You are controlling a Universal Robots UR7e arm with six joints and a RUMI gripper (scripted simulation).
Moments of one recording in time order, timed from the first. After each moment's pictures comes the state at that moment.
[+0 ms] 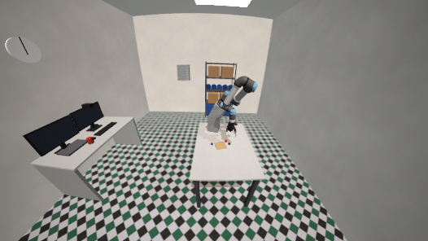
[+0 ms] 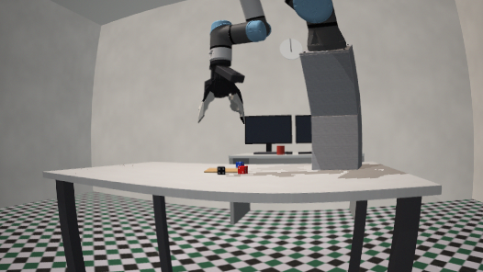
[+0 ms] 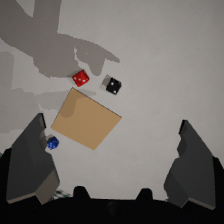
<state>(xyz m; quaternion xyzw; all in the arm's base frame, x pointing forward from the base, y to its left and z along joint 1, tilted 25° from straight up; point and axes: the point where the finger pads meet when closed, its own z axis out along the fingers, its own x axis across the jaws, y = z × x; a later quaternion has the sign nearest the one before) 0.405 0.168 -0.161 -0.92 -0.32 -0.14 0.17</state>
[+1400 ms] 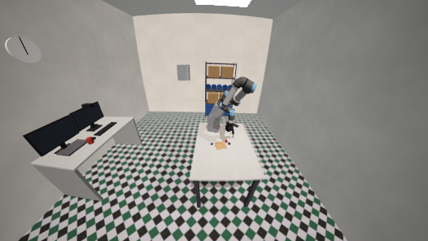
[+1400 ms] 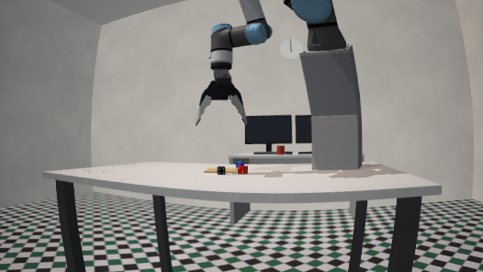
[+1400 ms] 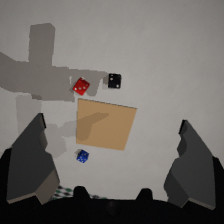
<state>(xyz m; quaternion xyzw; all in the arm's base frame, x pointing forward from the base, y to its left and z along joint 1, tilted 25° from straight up) 0.413 0.160 -0.169 -0.97 -0.12 -0.11 0.19</state>
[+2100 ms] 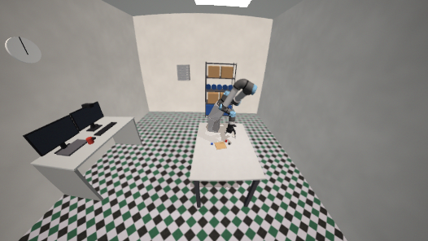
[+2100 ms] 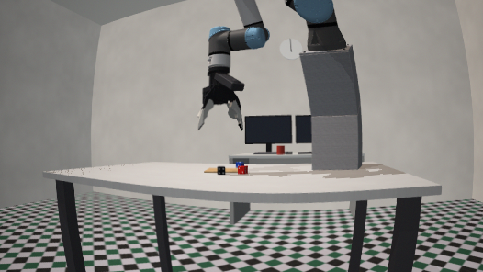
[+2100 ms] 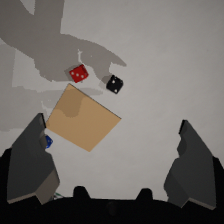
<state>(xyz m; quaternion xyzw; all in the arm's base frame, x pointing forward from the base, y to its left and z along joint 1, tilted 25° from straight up) 0.414 0.168 -0.183 -0.91 -0.34 -0.15 0.16</state>
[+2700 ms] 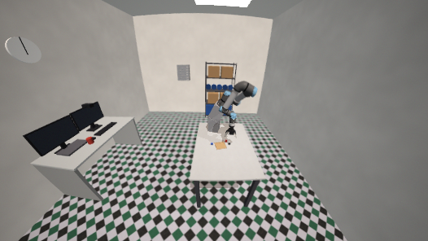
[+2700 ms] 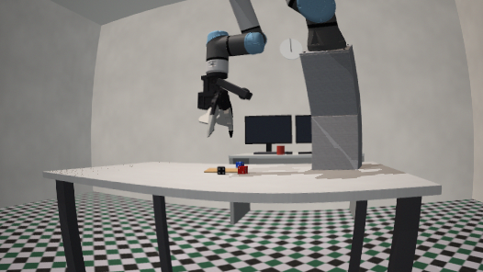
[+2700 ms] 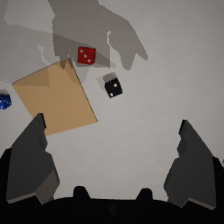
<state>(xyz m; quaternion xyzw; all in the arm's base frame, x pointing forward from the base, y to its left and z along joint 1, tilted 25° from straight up) 0.417 0.177 -0.202 -0.77 -0.60 -0.19 0.11</state>
